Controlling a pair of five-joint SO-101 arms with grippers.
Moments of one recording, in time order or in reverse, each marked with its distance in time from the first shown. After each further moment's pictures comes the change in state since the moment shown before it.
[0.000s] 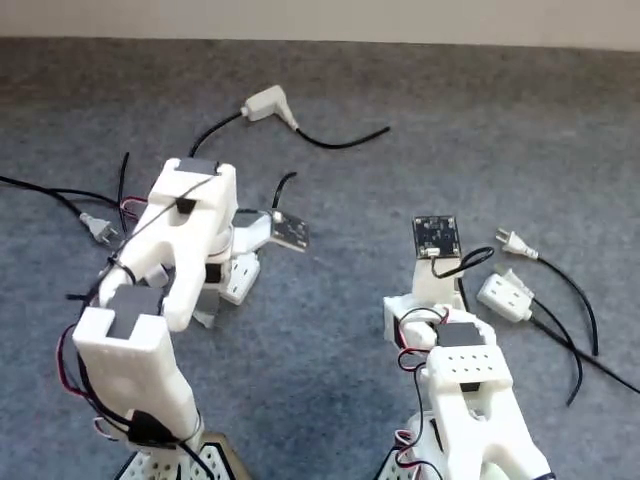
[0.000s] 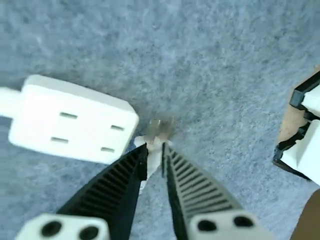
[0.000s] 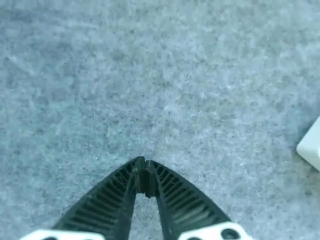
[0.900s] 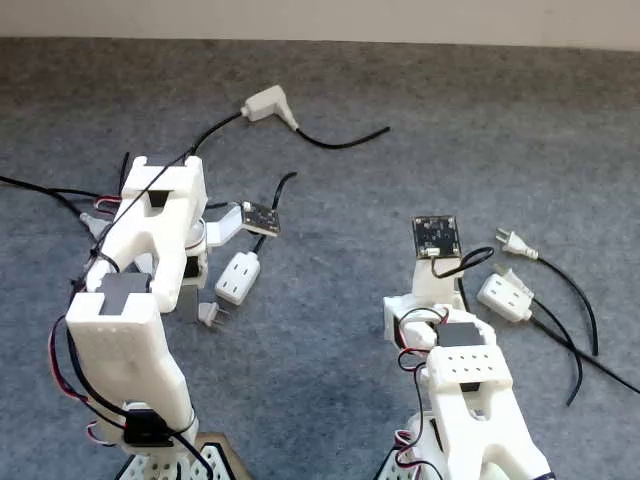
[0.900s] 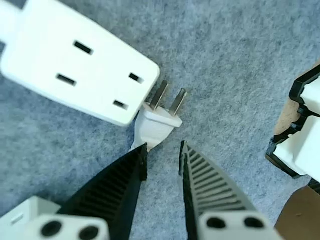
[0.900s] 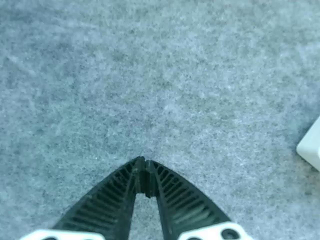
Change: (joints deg) left arm -5.3 6.7 -5.5 2.6 0.0; right arm 0.0 0.0 0.0 0.0 0.0
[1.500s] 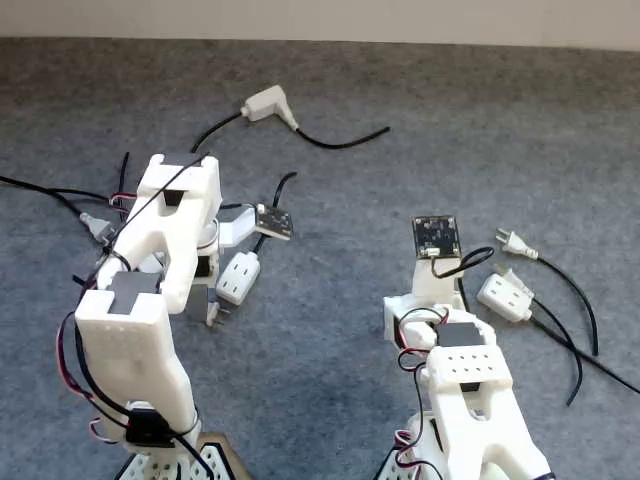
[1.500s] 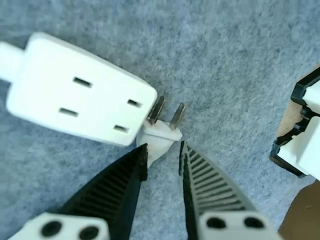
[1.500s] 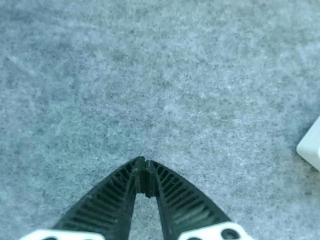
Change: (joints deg) left arm 3.5 0.5 -0.9 0.1 0.0; right arm 0.0 0.0 0.0 0.0 0.0
